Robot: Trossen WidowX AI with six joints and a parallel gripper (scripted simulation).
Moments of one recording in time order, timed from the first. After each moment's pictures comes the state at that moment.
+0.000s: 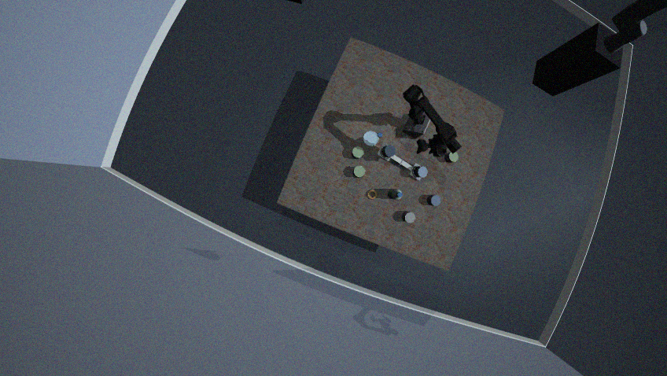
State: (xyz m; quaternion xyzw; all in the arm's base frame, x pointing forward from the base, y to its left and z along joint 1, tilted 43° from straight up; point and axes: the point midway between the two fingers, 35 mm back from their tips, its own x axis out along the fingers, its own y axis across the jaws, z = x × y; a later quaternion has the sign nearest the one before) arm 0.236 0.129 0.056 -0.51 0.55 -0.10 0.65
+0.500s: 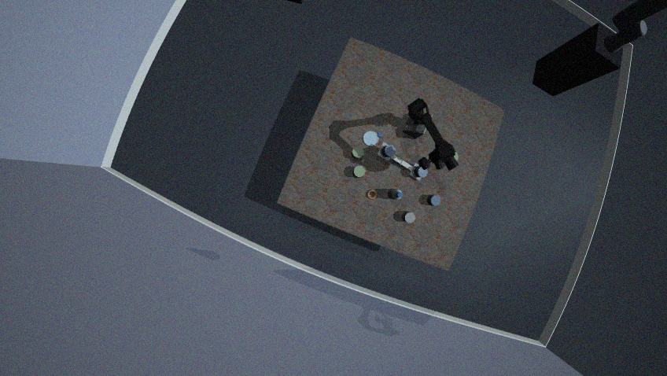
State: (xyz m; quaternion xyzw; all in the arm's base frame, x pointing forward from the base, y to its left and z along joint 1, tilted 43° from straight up) arm 0.275 0.131 0.008 -0.58 0.65 0.04 0.49
